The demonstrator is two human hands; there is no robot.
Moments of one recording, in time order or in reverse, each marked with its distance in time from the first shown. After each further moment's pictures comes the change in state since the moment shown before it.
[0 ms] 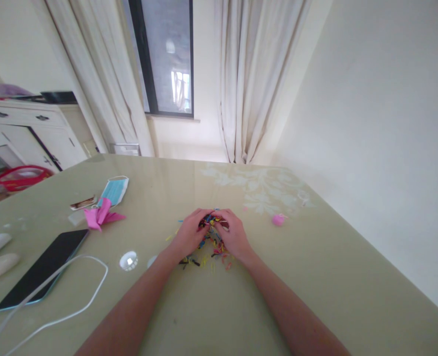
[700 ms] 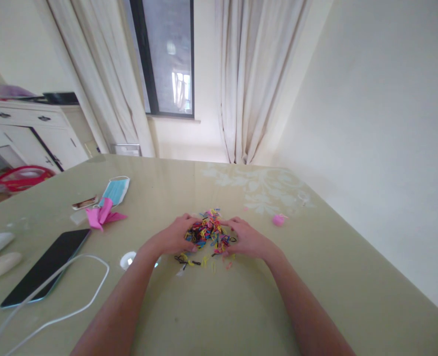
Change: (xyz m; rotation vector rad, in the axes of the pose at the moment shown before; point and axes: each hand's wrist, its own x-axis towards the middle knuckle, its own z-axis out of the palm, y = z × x) left_hand -0.013 -0.015 -0.051 0.180 -0.400 -0.196; right_hand -0.005 -0.012 -0.061 -0.429 -0.495 0.163
